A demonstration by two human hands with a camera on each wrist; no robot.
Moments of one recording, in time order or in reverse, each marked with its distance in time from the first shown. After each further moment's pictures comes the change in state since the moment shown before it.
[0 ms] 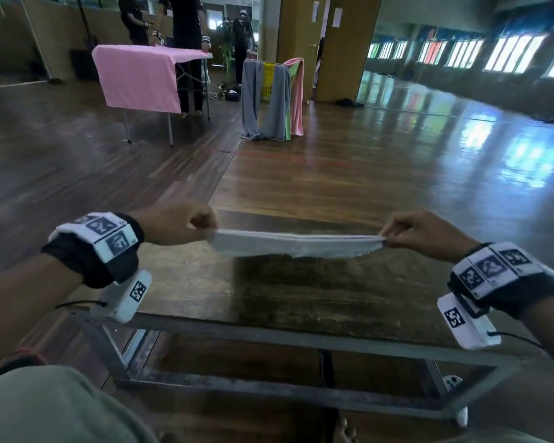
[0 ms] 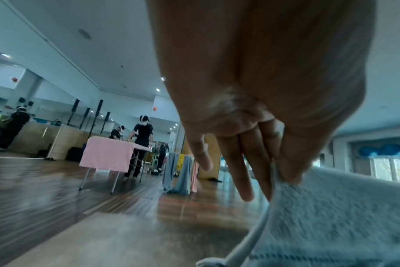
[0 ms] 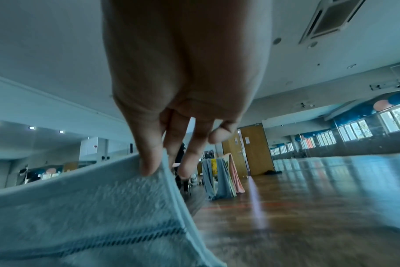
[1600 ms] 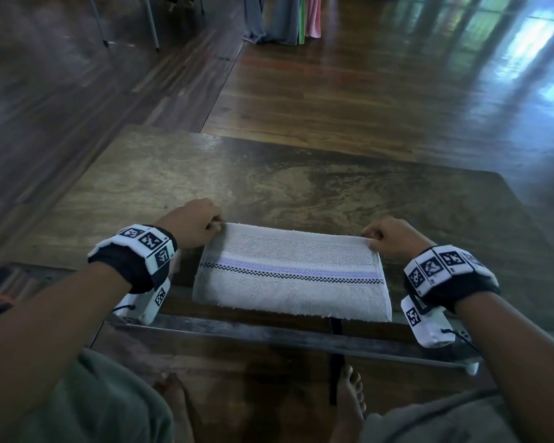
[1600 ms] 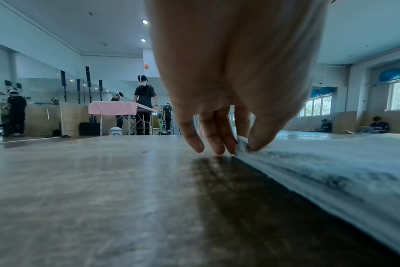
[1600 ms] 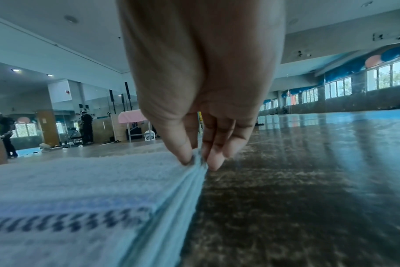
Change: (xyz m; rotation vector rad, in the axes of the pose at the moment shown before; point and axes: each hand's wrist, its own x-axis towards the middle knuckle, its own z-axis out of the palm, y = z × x) left_hand 0.073 -0.098 0.173 0.069 -0.174 -0.237; right_hand 0.079 0.082 0.183 -0.100 -0.307 0.289
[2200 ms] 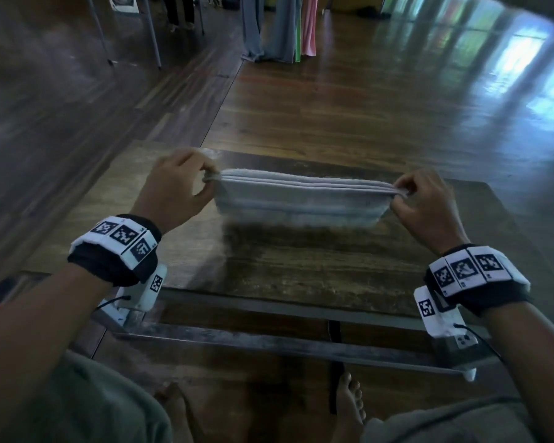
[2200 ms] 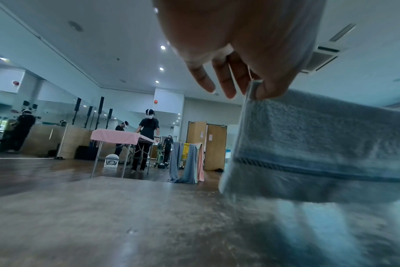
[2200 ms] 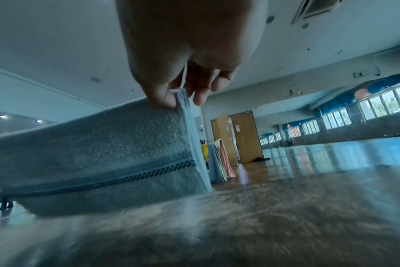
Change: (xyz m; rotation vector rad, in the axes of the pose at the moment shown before) left_hand -0.030 0.019 -0.064 -0.012 0.787 0.278; right_hand -0.040 -0.006 -0.058 0.092 0.810 -0.282
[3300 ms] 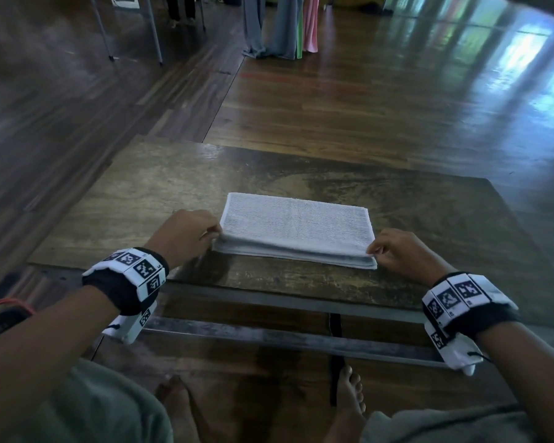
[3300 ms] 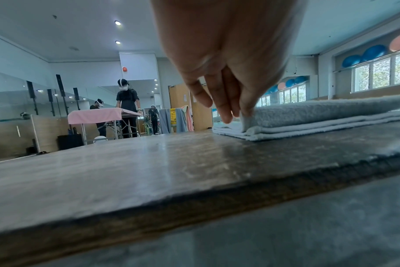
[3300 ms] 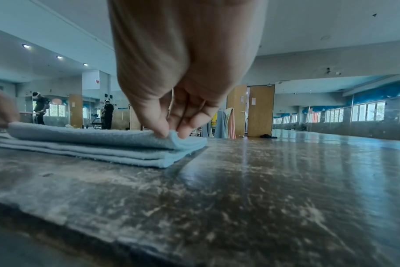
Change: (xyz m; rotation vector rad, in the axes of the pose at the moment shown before) left_hand -0.059 -0.005 0.034 -0.030 -0.444 -0.096; right_hand -0.054 0.022 0.035 -0.013 -0.596 -0.070
